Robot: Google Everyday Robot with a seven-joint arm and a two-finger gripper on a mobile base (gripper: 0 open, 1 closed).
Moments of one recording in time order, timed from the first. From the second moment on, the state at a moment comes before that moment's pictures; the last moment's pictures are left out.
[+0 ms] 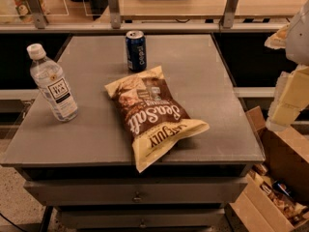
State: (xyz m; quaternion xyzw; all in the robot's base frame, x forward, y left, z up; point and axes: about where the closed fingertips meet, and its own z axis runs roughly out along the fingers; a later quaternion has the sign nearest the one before) arm 0.438 -0.217 0.976 -0.60 0.78 -0.03 0.16
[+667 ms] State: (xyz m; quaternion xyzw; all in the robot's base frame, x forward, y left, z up) arm 0.450 -0.214 0.985 -0.59 0.78 -0.04 0.19
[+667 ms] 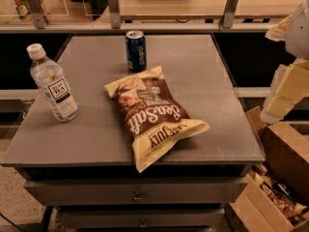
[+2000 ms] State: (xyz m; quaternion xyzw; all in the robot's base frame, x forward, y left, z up) arm 0.604 -0.116 0.973 -0.52 0.75 0.05 0.41
